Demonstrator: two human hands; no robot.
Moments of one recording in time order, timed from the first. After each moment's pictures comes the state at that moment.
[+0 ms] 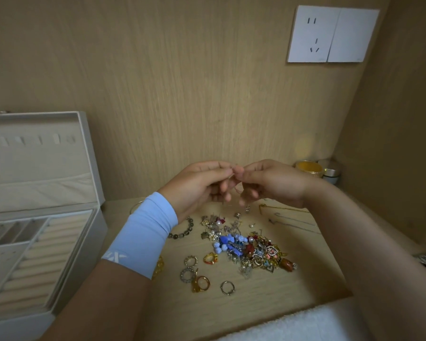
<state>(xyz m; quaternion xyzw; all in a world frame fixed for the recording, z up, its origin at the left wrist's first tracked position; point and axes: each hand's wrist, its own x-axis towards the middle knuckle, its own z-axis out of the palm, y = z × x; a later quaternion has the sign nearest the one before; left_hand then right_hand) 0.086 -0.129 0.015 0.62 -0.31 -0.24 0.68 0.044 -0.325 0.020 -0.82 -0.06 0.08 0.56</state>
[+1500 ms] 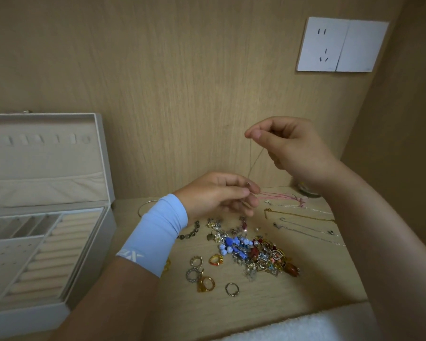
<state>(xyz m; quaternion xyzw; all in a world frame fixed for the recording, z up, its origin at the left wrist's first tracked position) 0.080 -0.128 0.014 0.65 -0.37 -0.31 0.59 0.012 -0.297 0.083 -0.82 -0.07 -0.24 0.51</state>
